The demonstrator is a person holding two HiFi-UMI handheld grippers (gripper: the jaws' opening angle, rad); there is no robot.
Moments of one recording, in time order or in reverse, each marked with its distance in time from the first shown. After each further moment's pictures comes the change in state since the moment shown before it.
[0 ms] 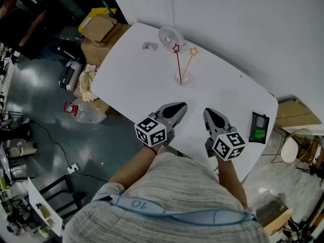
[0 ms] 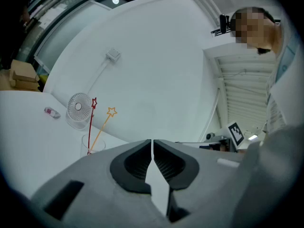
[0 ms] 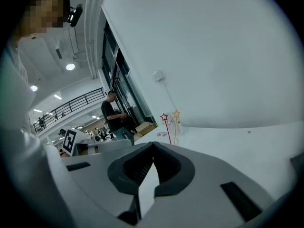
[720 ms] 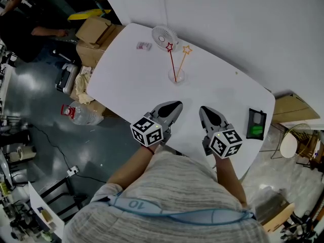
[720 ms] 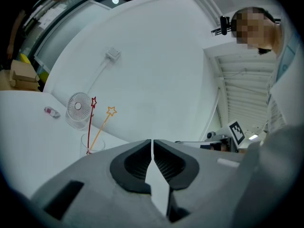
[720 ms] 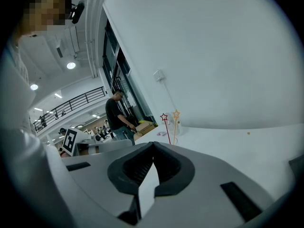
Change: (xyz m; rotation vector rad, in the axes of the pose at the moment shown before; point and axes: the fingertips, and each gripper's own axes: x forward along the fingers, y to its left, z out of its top) left arm 0.004 0.000 -0.002 0.002 0.005 0.008; right arm -0.002 -0.002 0.001 -0.013 0.008 0.002
